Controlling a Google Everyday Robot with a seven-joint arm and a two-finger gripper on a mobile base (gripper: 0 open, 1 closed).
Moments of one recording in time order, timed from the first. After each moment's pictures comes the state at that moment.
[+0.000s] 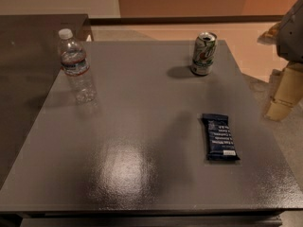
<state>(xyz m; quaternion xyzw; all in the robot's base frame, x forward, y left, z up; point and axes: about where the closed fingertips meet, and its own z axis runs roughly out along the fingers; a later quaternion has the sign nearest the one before) 0.438 -0.217 0.976 -0.60 0.78 -0.03 0.16</state>
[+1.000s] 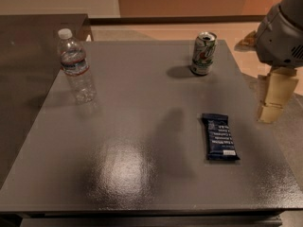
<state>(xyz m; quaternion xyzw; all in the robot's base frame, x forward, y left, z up) 0.444 -0.197 0.956 -0.67 0.73 -0.01 0.13</state>
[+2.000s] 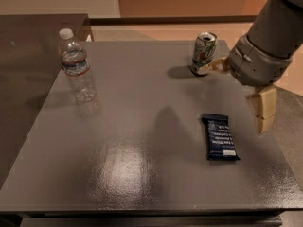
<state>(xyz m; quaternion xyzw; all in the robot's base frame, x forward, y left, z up) 0.453 -0.175 0.899 -0.85 0.52 0.03 0.10</state>
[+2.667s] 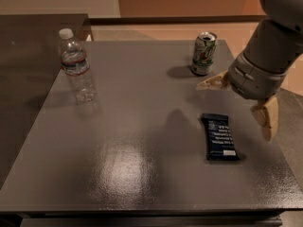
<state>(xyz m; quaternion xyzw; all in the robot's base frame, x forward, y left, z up) 0.449 -0.188 0.868 -0.90 0.42 0.02 0.07</state>
